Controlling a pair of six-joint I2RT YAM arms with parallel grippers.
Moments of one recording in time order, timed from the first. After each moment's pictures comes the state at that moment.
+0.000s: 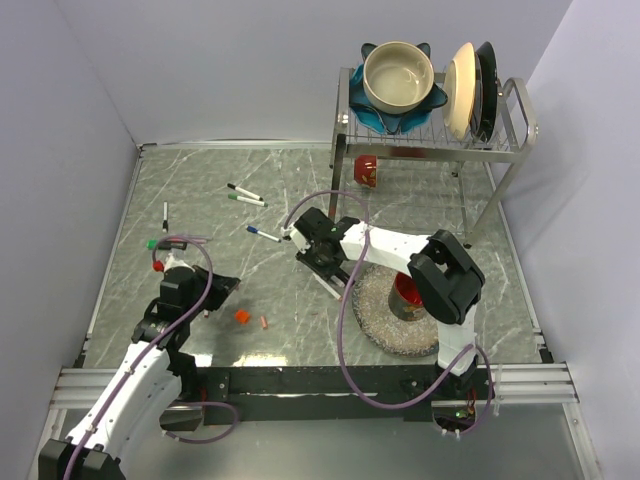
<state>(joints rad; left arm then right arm) -0.22 0.57 0.26 -0.23 0.07 -1.12 0.81 1.92 1.34 -0.62 0.03 -0.14</state>
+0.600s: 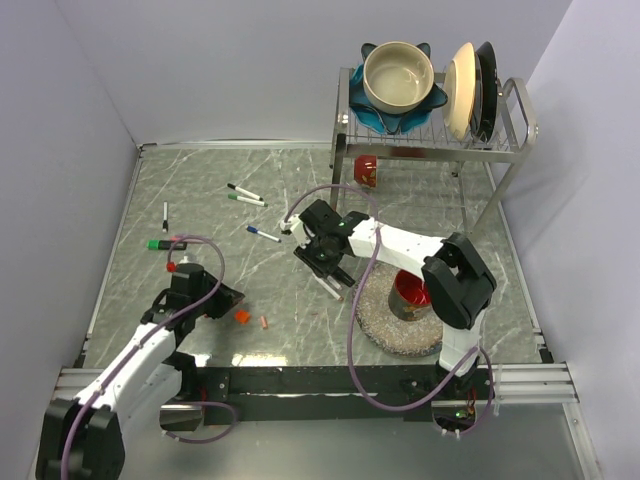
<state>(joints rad) -0.22 0.78 0.27 -0.26 0.14 -1.04 0.79 1.85 1.35 -0.62 -0.10 -0.18</state>
